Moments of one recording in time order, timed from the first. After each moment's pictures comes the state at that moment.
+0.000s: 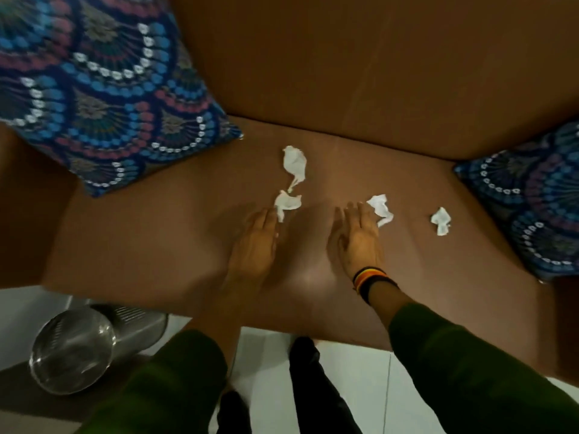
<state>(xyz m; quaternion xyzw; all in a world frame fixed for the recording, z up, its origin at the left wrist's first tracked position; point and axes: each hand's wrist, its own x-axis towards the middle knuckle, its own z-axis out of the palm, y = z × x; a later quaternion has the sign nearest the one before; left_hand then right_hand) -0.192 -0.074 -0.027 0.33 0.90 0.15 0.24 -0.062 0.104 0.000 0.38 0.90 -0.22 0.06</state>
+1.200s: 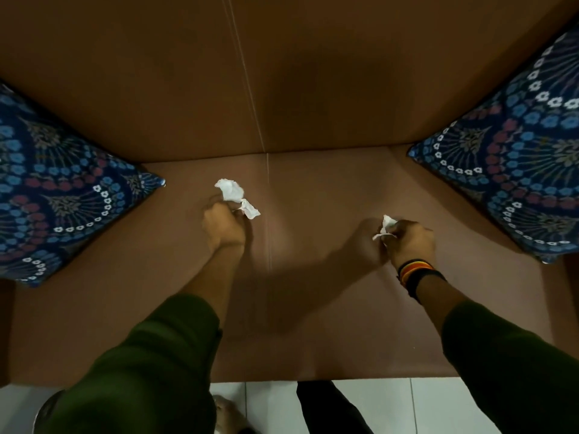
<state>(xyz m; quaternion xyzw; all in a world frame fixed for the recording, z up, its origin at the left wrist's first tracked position) -0.241 0.104 -0.044 0.09 0.96 0.20 0.16 0.032 0.288 -0.057 0.61 0.73 -0.31 0.01</state>
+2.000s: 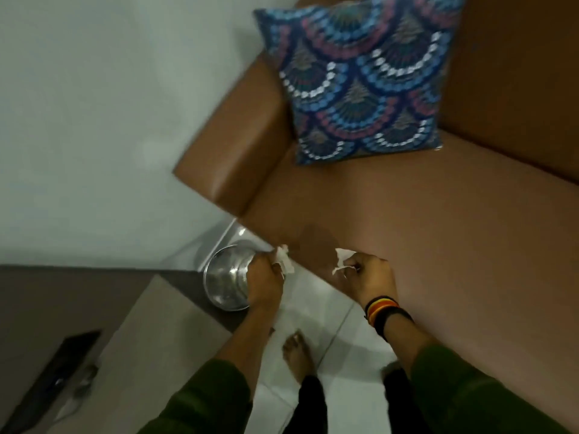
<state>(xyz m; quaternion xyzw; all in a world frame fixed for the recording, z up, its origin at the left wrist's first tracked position) -0.213 -0.405 0.005 -0.17 0.92 0.33 0.14 -0.167 -0.201 0.008 0.28 0.85 -0.42 0.12</state>
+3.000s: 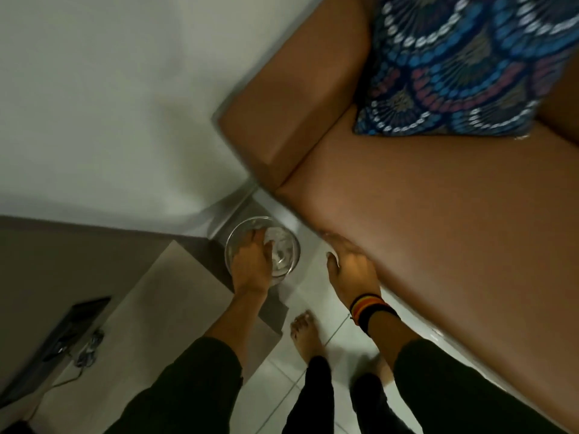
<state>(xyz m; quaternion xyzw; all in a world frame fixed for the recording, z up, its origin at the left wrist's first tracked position) -0.228 -0.538 -0.045 -0.11 0.95 0.23 0.18 -0.194 -0.337 -0.023 0.08 0.93 -0.33 0.15</state>
